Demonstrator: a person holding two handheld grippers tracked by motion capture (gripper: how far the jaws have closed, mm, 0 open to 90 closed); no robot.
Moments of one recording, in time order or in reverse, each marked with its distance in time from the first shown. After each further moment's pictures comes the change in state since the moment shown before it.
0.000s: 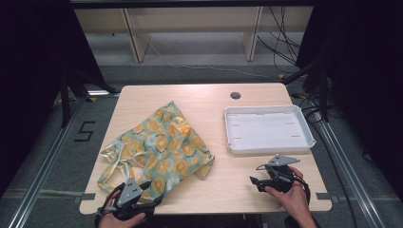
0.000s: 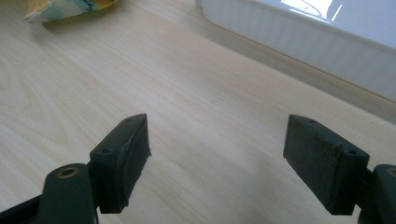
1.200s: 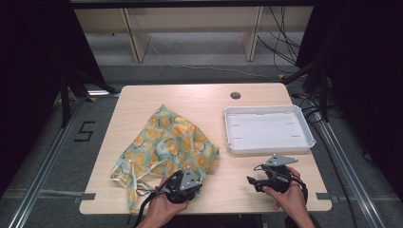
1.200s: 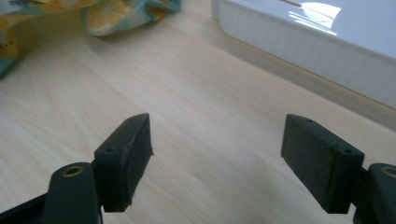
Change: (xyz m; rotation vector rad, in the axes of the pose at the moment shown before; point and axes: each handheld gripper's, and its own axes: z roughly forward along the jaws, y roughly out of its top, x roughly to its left) left arm -0.058 0.062 0.100 0.121 -0.135 0.211; right arm 0.007 0.005 0.001 -0.036 0.027 -0.025
